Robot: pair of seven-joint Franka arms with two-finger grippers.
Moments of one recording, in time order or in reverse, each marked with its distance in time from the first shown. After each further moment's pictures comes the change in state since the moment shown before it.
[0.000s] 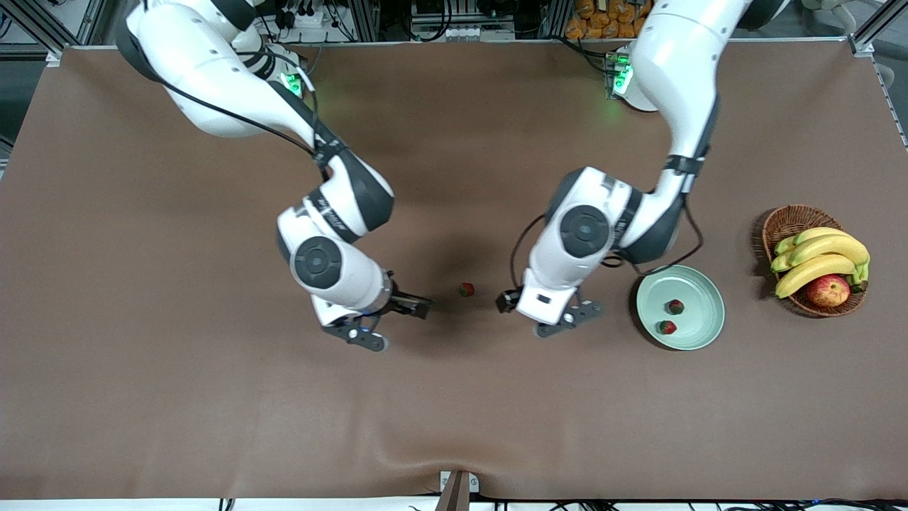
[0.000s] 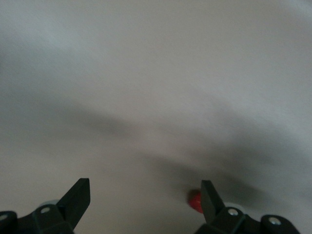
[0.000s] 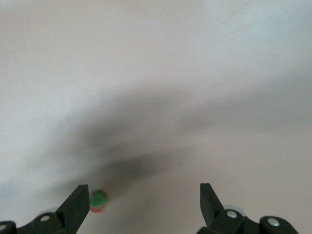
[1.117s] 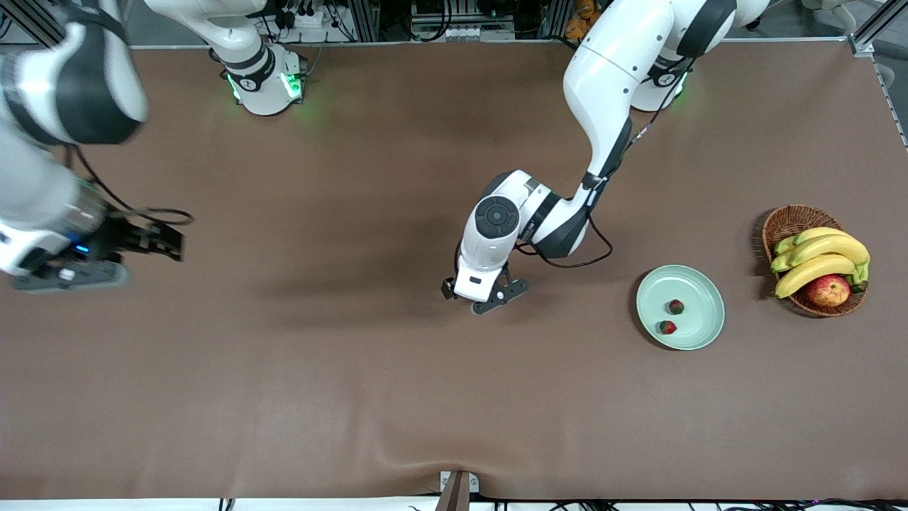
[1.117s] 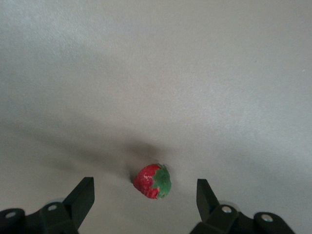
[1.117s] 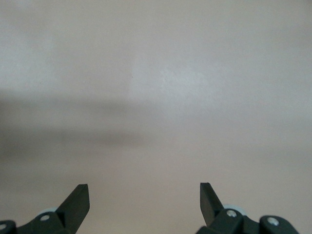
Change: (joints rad) left arm -0.155 0.169 0.009 0.018 0.000 0.186 -0.217; right arm -0.241 -0.651 -0.323 -0.382 0.057 -0.252 -0.931
